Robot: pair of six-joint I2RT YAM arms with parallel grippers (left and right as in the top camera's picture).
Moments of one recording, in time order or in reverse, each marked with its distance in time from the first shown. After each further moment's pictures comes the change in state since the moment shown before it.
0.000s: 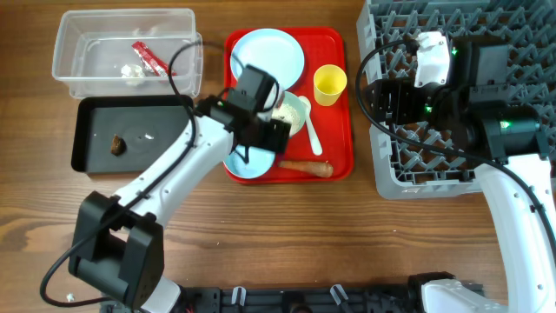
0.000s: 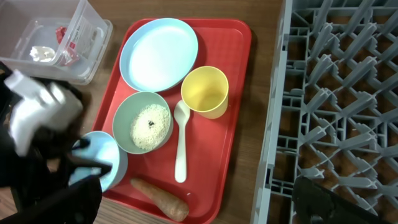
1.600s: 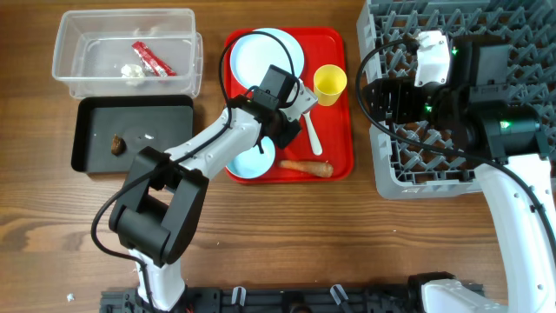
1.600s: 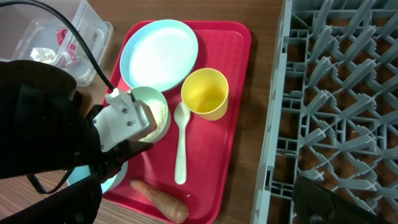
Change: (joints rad) left arm -0.043 0.246 0.026 0.257 -0.037 0.470; right arm 0.000 0.000 0.000 0.006 0.000 0.000
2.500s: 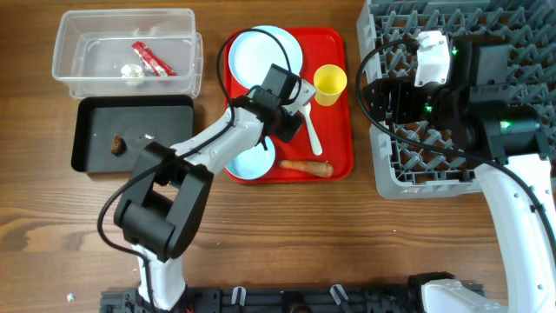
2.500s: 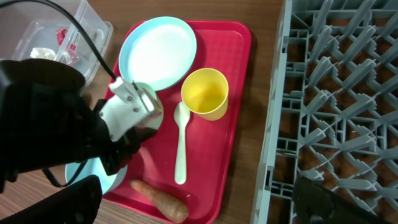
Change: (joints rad) left arm -0.001 0.030 0.006 0.084 -0.045 -0.120; right arm 0.000 0.000 0.000 0.000 0.000 0.000
